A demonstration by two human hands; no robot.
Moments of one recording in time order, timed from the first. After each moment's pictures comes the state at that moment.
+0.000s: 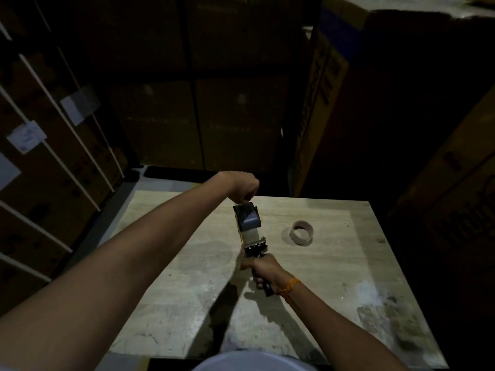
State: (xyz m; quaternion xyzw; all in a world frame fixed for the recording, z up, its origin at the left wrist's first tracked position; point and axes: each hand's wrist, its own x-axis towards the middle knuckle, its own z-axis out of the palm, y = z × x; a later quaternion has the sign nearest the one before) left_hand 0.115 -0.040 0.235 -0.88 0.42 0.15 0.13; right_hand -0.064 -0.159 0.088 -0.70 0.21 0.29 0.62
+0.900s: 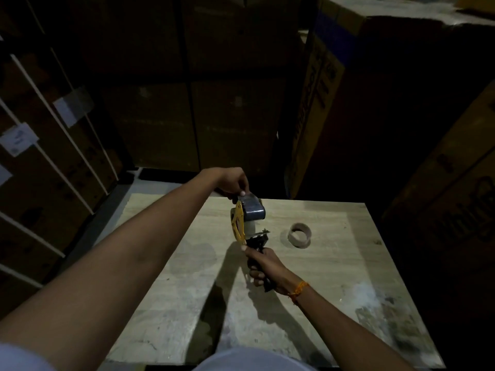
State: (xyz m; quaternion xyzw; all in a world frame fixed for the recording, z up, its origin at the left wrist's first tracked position) left_hand 0.162 -0.011 0.220 -0.90 0.26 0.30 -0.18; right_hand -0.066 -0.168 0.113 -0.64 0.08 0.27 0.71
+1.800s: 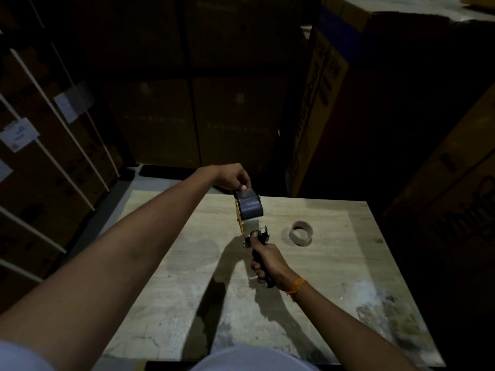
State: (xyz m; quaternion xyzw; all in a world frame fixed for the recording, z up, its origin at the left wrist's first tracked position) left_hand 0.164 -0.001 0.219 -0.88 0.29 0.29 -0.24; right_hand -0.064 -0.163 0.116 -0.70 0.14 0.22 0.67
